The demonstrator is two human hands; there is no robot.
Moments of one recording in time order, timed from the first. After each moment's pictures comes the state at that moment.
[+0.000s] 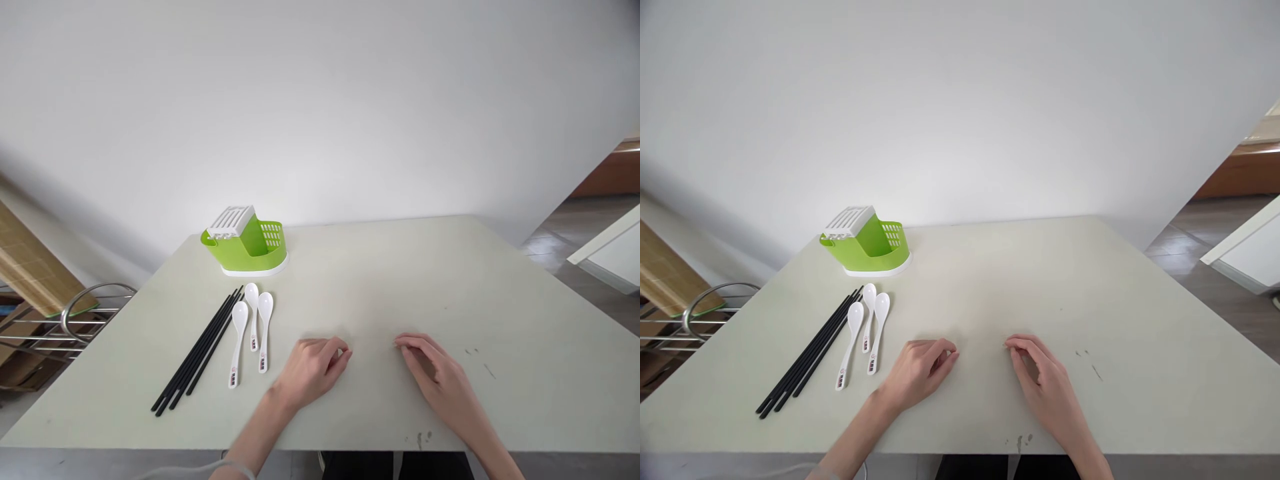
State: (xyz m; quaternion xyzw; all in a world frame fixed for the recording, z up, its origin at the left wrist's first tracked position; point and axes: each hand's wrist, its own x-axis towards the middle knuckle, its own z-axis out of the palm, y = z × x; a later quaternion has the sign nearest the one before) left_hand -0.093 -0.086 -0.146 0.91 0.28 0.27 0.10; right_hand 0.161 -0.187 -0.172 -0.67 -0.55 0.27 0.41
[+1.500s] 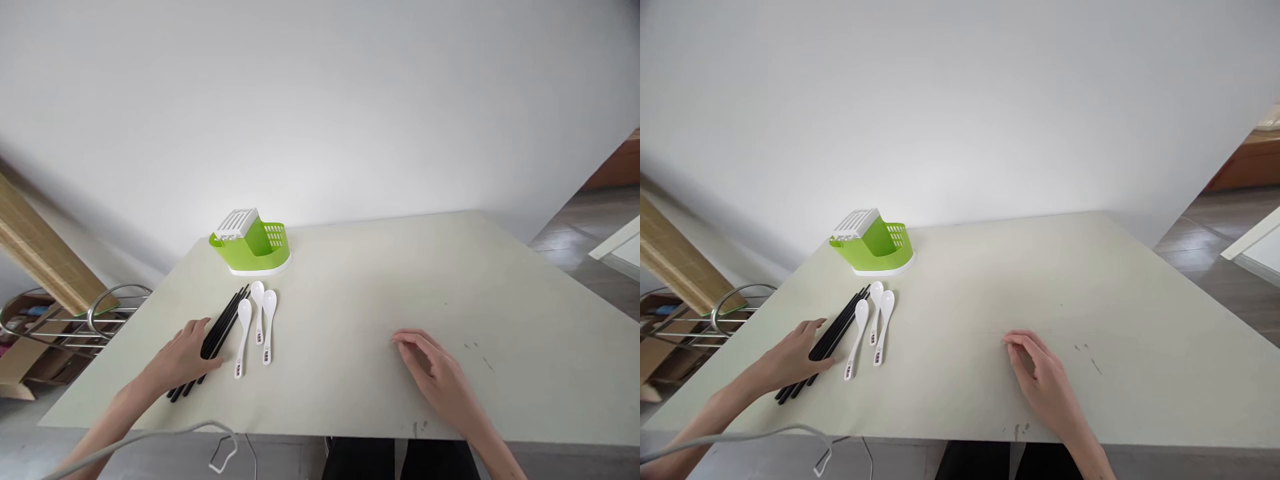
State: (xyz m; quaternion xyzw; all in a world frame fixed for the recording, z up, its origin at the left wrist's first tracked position) left_hand -0.306 -0.042 -0.074 0.73 0.68 -0.09 0.06; right_hand 0.163 -0.190 -0.173 -0.65 -0.57 0.30 0.41
